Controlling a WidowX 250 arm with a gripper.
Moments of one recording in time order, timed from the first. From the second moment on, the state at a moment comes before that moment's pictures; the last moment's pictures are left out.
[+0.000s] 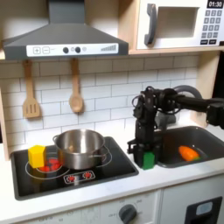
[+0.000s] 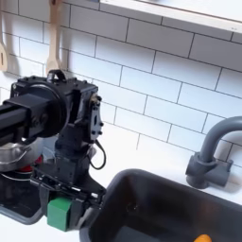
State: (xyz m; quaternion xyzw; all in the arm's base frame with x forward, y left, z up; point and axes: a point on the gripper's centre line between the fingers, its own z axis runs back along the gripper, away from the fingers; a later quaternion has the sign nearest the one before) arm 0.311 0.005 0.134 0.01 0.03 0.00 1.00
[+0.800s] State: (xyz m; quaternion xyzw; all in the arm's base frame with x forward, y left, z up) arm 0.311 -0.001 0.177 -0.01 0.00 0.00 1.00
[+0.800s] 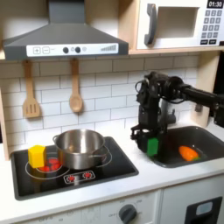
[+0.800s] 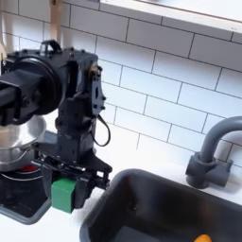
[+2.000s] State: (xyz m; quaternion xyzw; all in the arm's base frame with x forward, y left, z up) arm 0.320 0.041 0.251 -0.02 -0.07 0.05 1.00
